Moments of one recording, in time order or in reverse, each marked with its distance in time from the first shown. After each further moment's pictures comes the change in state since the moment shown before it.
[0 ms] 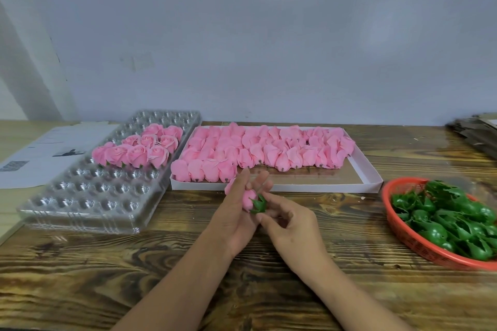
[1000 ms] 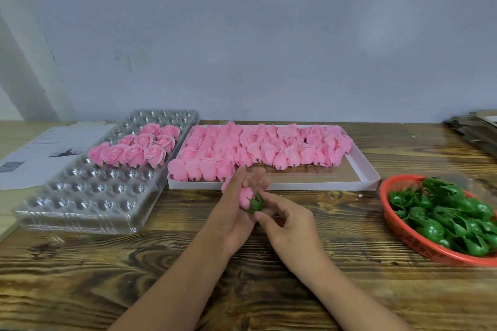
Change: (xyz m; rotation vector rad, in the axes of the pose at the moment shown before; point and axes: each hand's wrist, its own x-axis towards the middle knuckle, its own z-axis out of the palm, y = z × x) left_hand 0.003 -0.001 -0.004 0.013 -0.004 -0.008; right_hand 0.000 0.004 0.001 -0.071 0.008 -0.009
